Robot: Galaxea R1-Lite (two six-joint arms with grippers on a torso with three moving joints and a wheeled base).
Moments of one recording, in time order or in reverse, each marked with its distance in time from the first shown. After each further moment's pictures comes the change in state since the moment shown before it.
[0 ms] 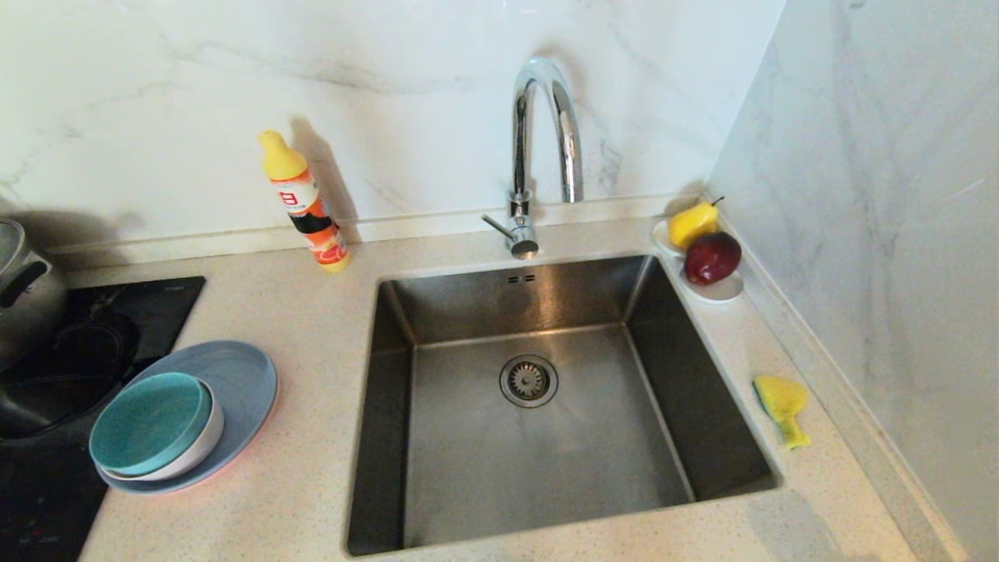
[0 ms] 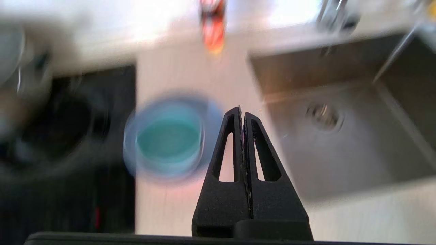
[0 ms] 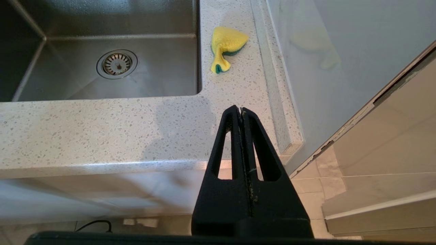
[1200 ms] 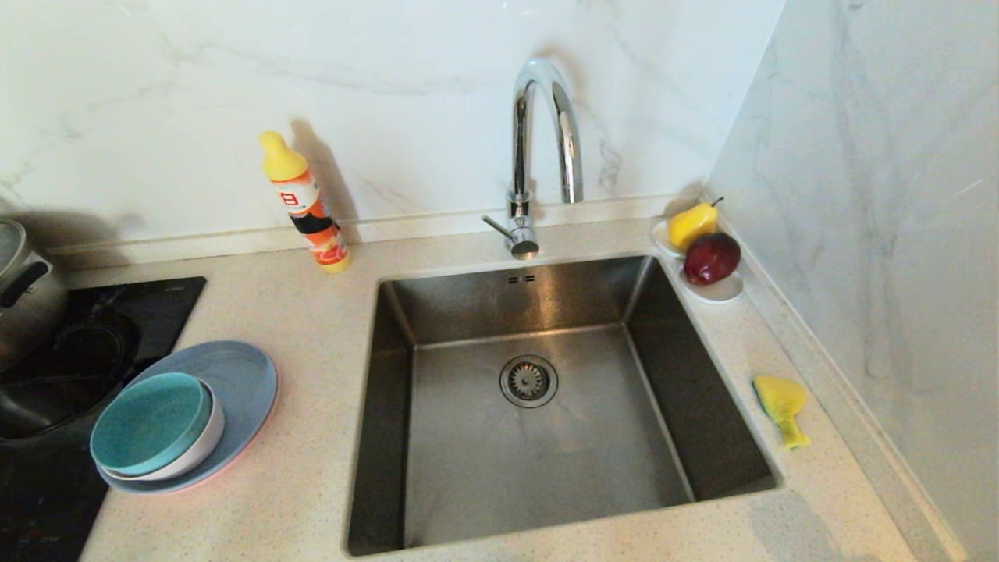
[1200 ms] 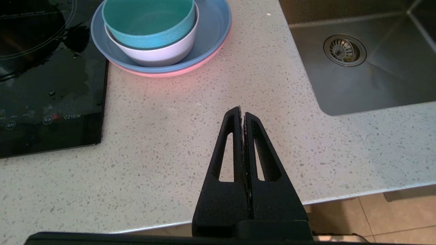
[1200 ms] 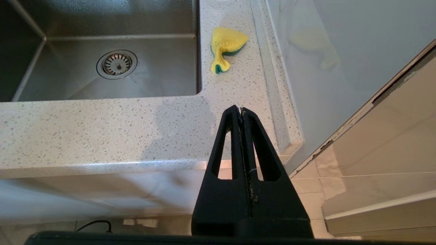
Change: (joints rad) left arm 0.033 -0.360 0.457 0.017 -0.008 -0.031; right arm 0.000 0.000 0.000 0.000 0.002 0.001
